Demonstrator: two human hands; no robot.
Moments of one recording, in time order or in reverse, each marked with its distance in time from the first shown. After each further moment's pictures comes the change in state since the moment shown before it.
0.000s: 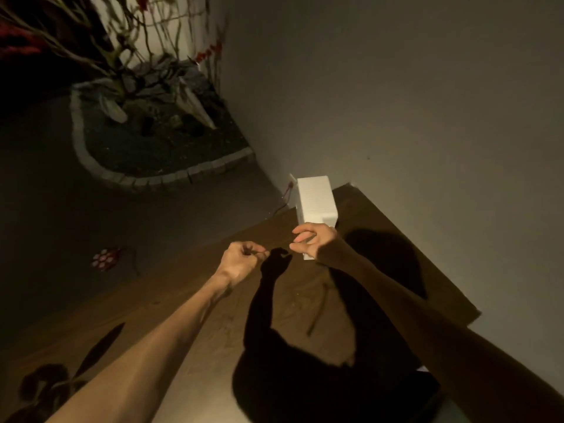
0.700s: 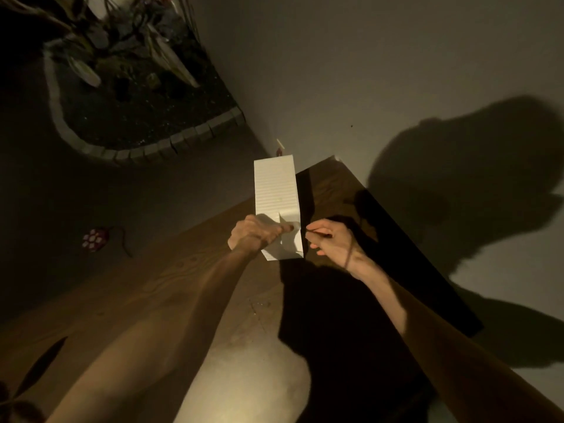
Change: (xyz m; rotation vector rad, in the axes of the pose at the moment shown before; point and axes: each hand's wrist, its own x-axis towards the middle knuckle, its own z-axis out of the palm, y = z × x) left_hand 0.166 0.080 0.168 0.429 0.121 -0.307; right_hand 0.077 0.153 -0.096 0.276 0.080 0.175
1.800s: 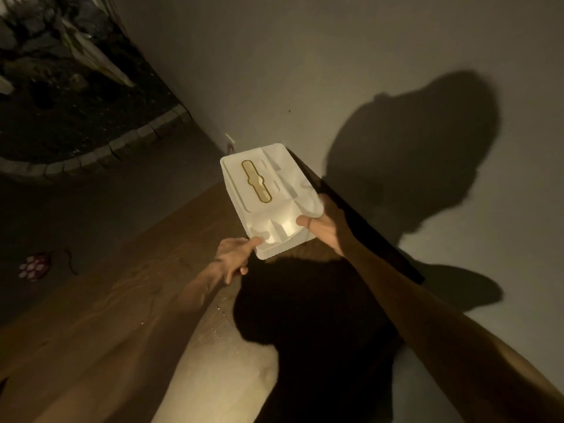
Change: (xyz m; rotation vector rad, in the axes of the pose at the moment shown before) left_hand -0.029 -0.024 0.057 -0.450 -0.436 0.087; right_hand -0.022 0.026 -0.069 0.020 0.146 0.087
